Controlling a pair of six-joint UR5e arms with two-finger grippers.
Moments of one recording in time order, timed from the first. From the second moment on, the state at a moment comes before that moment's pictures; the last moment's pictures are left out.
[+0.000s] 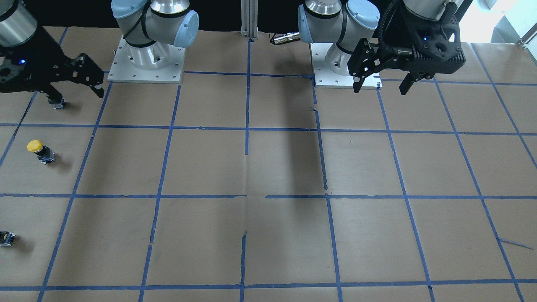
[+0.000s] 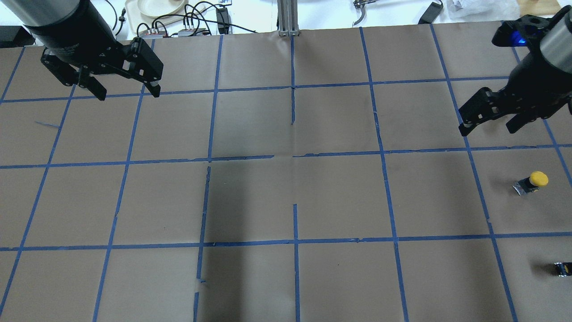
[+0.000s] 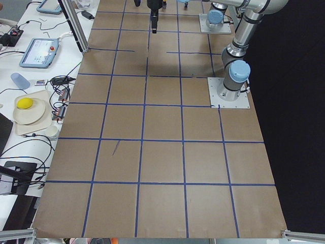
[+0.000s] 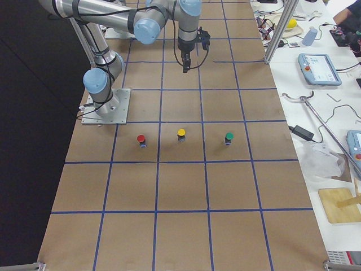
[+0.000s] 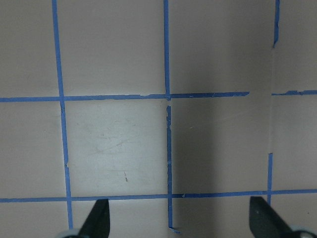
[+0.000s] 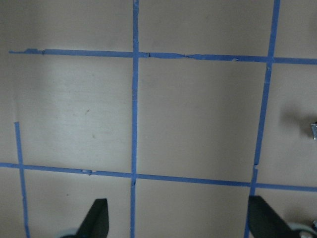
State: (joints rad) left arm -1.53 -1.55 -1.44 -1.70 1.55 0.04; right arm 1.32 -1.71 1.72 -1.51 -1.49 -0.28
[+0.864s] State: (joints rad) left arm -1.53 -1.55 -1.44 -1.70 1.55 0.04; right arm 1.66 -1.72 1.59 -1.36 -1.55 0.09
